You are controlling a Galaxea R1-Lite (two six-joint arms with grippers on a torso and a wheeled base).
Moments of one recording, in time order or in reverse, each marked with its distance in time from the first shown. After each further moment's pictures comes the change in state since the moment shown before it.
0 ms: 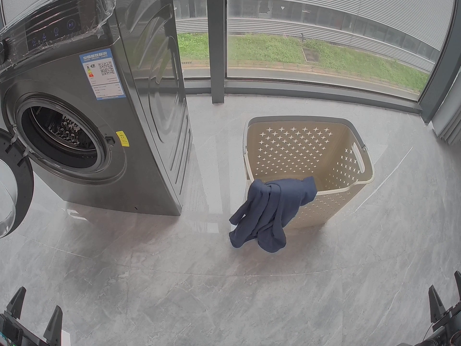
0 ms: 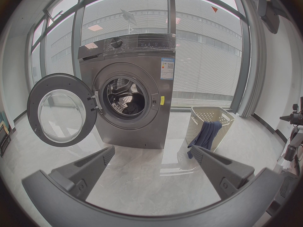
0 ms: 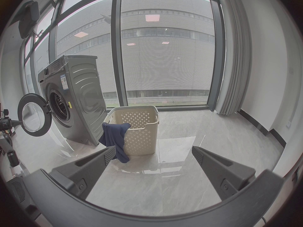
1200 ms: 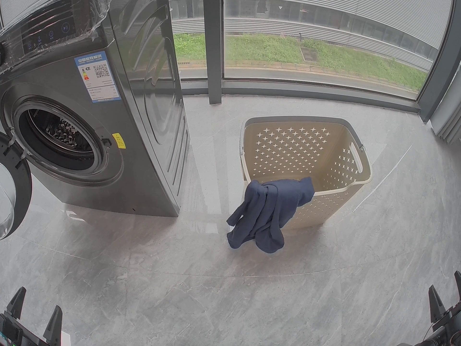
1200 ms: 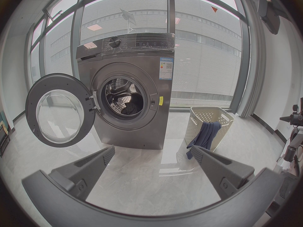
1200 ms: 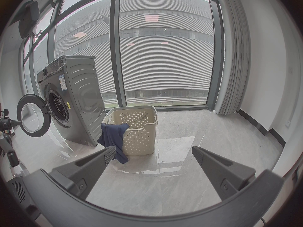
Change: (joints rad) left arm 0.000 0.000 0.000 0.001 0.001 -0.006; right arm 0.001 0.000 0.000 0.000 0.000 0.000
